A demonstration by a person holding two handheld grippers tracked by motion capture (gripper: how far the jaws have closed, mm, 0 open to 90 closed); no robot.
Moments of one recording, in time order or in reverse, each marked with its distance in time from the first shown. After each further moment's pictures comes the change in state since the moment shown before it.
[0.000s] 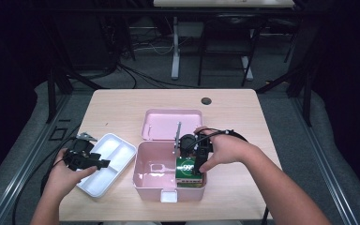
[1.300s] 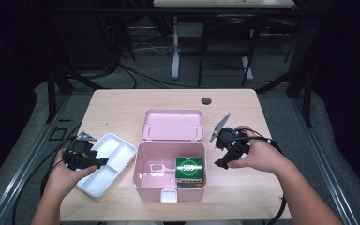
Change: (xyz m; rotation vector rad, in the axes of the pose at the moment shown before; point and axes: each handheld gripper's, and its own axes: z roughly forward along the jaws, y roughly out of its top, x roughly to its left) left arm 0.002 -0.002 -0.001 -0.040 0.085 0.011; right arm -0.007 -0.094 -0.017 -0.152 -0.135 0.350
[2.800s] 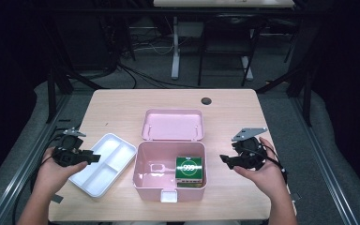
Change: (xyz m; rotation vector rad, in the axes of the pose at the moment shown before) left arm 0.021 0.003 -0.016 0.023 -0.052 -0.065; right arm 0.012 -0.057 0.003 -0.371 -0.154 0.366
